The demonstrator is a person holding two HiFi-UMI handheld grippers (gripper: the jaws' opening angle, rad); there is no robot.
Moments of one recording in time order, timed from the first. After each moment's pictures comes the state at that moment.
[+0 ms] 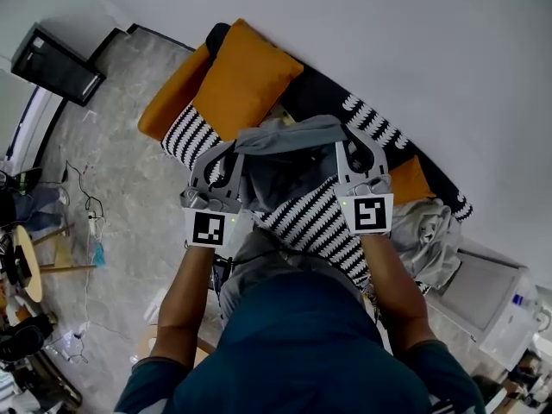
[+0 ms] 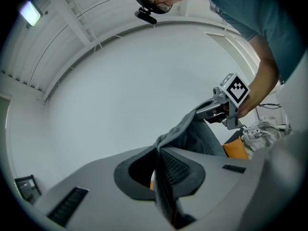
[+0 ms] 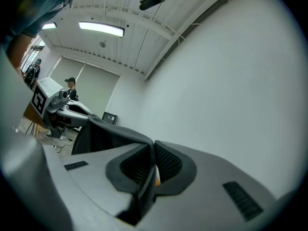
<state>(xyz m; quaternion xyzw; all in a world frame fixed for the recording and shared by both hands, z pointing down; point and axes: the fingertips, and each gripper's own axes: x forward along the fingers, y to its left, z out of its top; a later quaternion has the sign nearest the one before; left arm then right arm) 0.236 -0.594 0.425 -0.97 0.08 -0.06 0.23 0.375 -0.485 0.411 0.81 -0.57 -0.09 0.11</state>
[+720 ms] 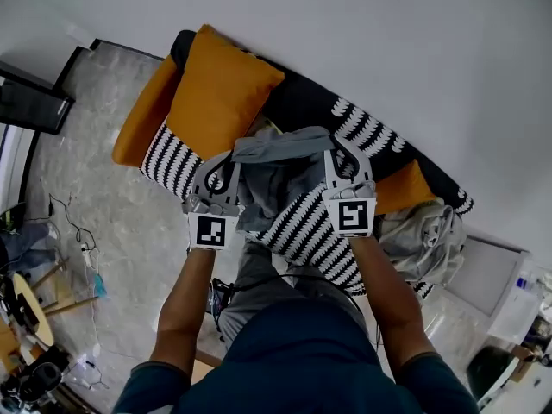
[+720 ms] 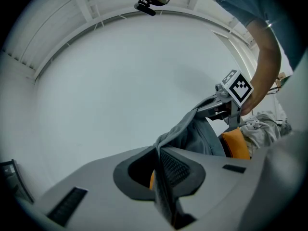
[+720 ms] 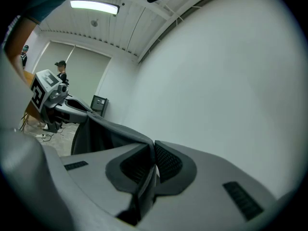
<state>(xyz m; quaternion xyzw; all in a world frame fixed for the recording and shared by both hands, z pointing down) 0.319 -0.665 0.542 -0.98 0.03 -0.10 0.18 0.446 -0.540 0.531 0.84 -0.52 -0.03 0.16</state>
